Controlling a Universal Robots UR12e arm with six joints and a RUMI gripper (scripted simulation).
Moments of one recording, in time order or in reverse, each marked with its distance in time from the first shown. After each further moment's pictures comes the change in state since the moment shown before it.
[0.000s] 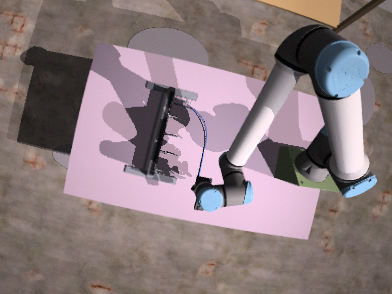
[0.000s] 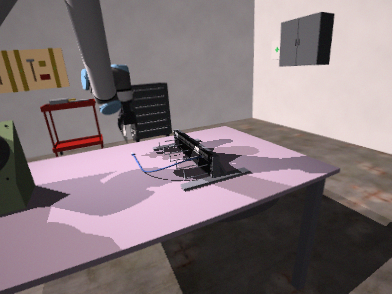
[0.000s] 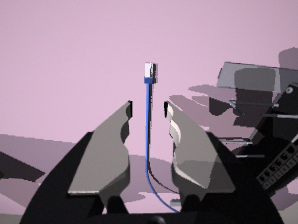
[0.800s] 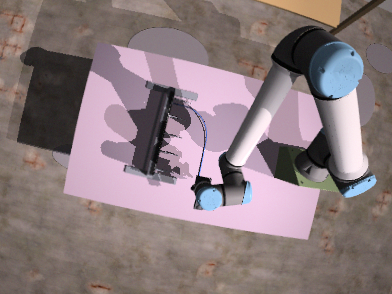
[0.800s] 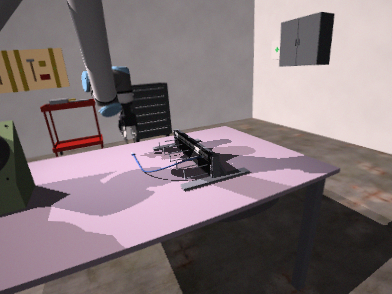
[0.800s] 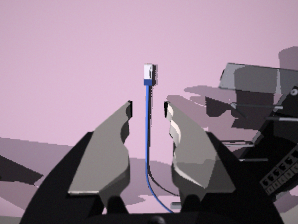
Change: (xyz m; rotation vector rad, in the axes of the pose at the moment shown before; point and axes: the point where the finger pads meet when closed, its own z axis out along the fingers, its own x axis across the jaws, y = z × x) arm 0.001 0.000 0.009 0.001 -0.001 0.002
